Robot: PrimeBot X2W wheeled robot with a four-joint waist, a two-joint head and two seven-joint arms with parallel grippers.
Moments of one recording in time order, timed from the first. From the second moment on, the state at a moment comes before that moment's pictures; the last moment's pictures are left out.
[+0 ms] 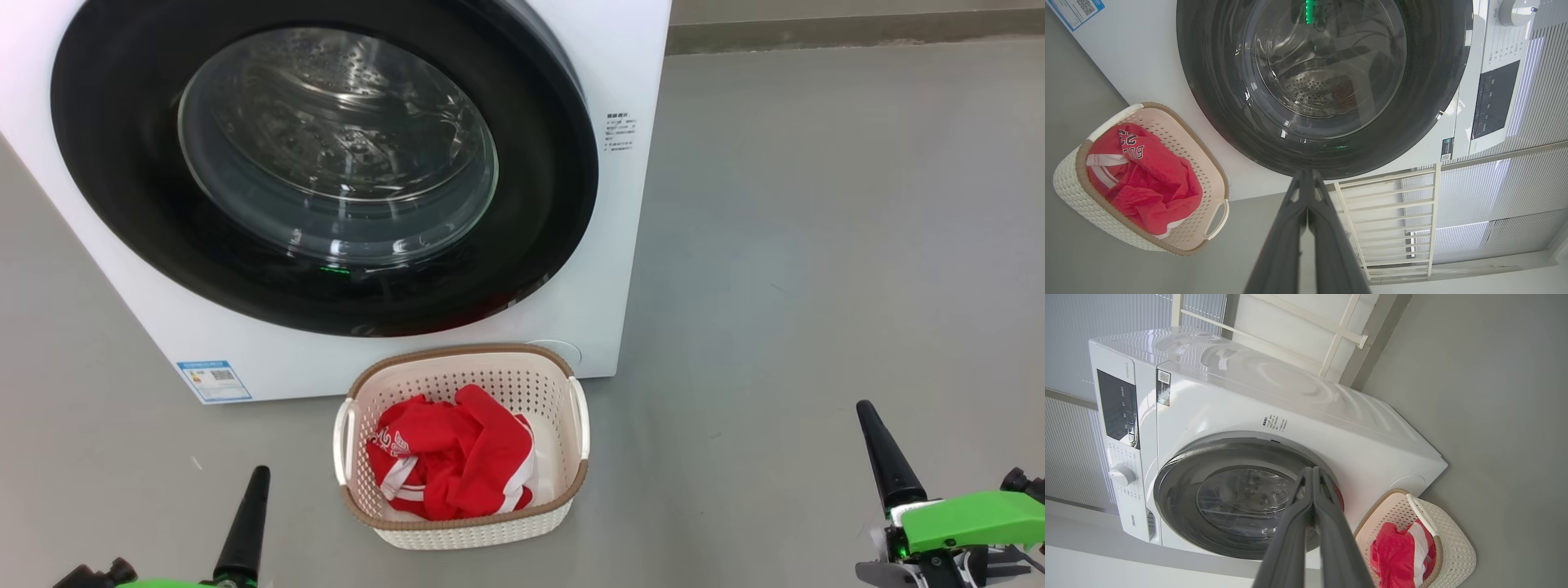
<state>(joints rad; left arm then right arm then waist) -0.03 0.03 0.08 0.24 -1.36 -0.12 0.05 -0.02 -0.03 -0.12 0.26 1.36 0.13 0.04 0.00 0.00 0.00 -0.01</state>
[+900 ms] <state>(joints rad) -0.07 0.03 0.08 0.27 -1.60 -0.12 0.11 -0.06 -0.04 -0.13 0.27 1.60 0.13 0.11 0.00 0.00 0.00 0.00</state>
